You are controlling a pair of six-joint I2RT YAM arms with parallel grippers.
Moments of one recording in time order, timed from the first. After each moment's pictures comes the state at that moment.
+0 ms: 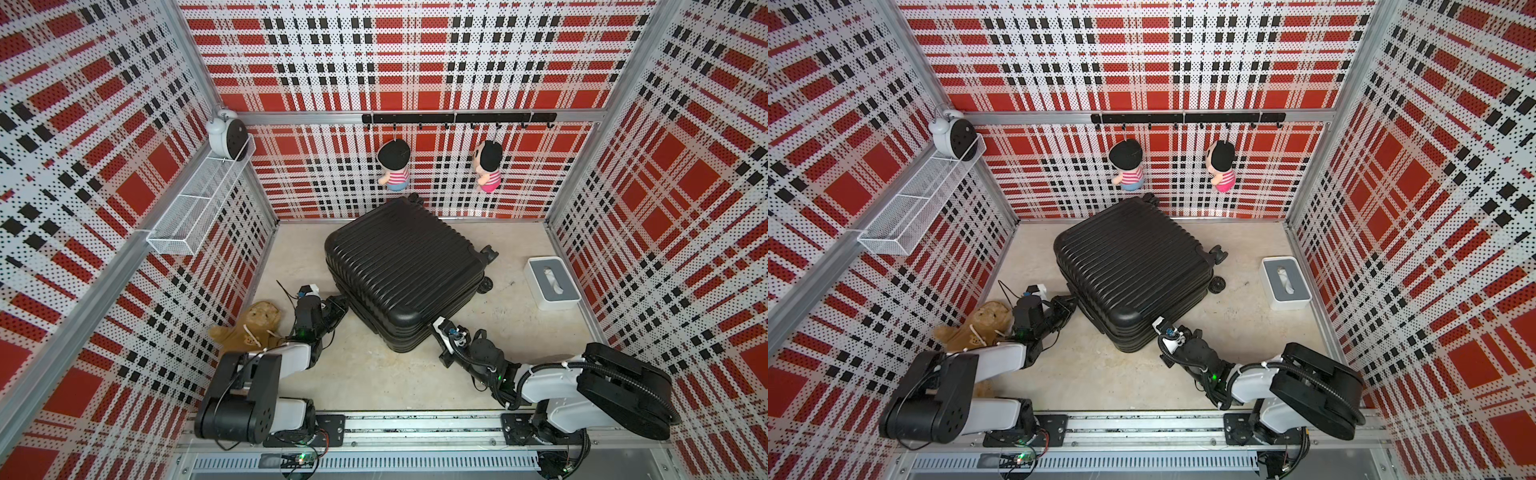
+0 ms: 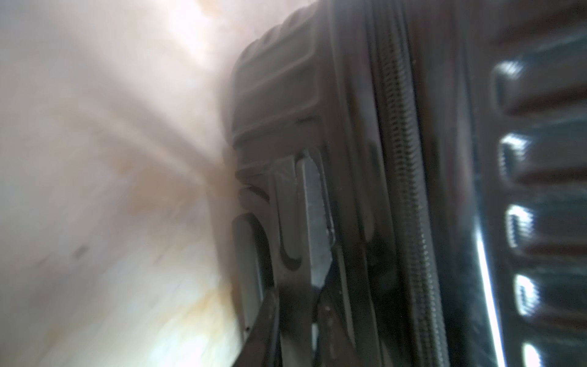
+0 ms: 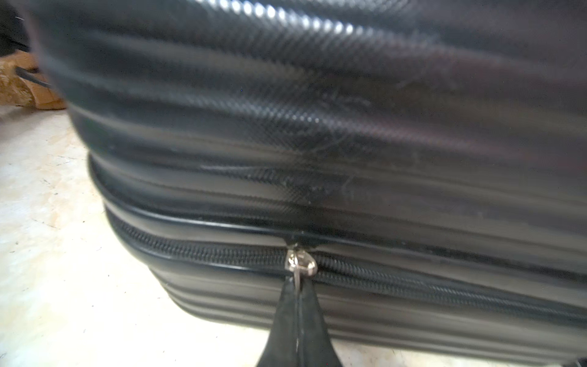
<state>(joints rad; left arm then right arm) -0.11 1.29 0.28 0.56 0.24 -1.03 1.01 1.37 0.21 0.95 0.26 -0.10</state>
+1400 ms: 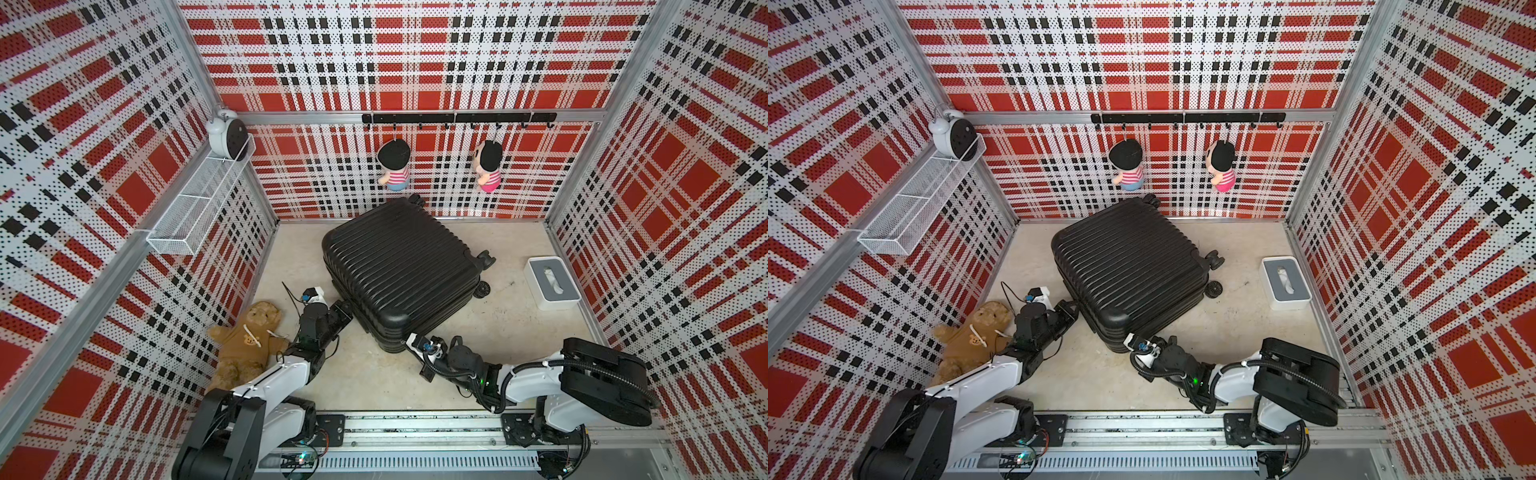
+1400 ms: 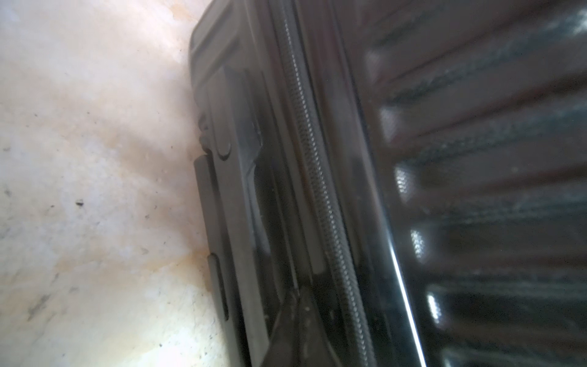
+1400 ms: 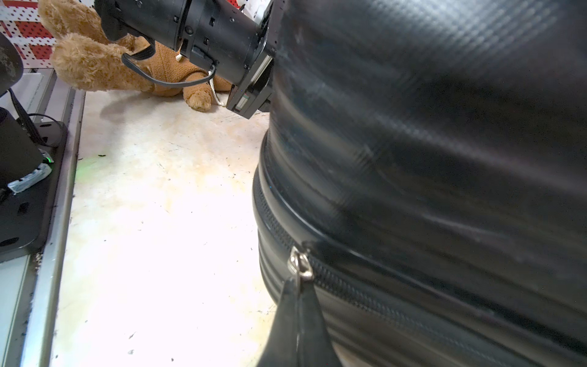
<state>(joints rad) -0.19 1.11 0.25 0.46 0.14 -0.97 1.18 1.50 0.34 0.91 0.18 -0.12</state>
